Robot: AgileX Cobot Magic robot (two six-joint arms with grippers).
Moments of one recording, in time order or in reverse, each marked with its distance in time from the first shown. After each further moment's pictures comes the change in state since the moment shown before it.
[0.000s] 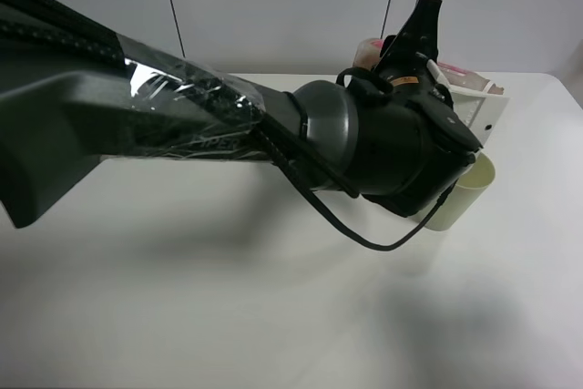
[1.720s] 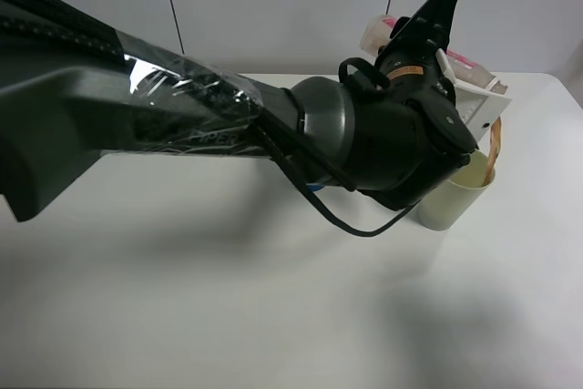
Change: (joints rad) left arm 0.010 0.000 0.000 0.122 -0.001 0.063; right arm 0.000 0.000 0.000 0.000 0.000 0.000
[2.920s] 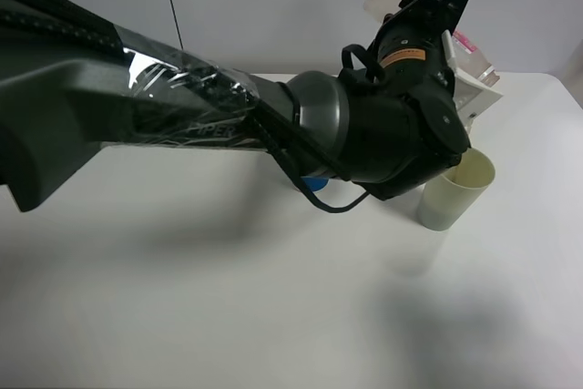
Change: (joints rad) left arm 0.017 0.000 0.000 0.163 -0.064 0.124; right arm 0.000 0.000 0.000 0.000 0.000 0.000
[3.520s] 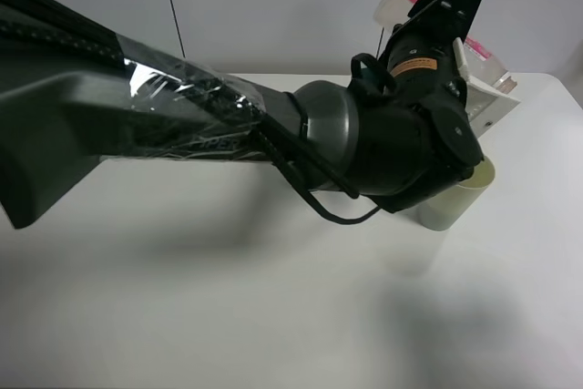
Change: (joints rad) left arm -0.029 0.000 0.000 -0.031 0.016 -0.080; right arm 0.000 0.000 0.000 0.000 0.000 0.000
